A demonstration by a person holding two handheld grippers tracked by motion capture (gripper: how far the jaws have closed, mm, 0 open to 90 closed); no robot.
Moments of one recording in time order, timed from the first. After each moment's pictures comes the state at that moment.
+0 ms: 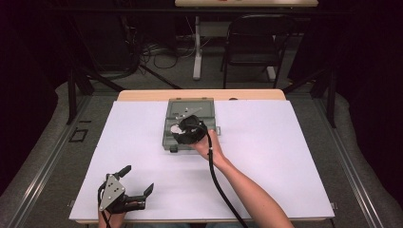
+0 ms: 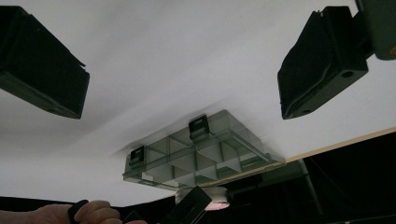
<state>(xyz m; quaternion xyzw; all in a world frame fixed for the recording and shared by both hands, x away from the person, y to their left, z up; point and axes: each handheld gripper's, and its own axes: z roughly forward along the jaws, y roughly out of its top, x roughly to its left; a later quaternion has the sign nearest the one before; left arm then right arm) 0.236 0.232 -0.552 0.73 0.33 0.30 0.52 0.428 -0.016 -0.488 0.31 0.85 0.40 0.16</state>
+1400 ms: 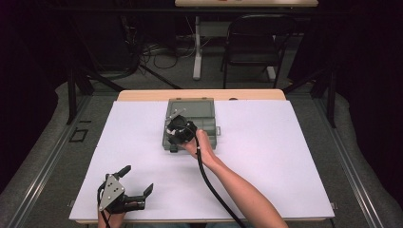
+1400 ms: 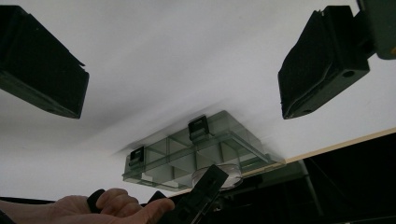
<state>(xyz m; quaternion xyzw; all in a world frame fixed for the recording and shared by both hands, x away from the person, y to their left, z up) 0.236 0.233 -0.552 0.73 0.33 0.30 0.52 0.437 0.020 -0.500 0.33 0.87 0.33 0.19</state>
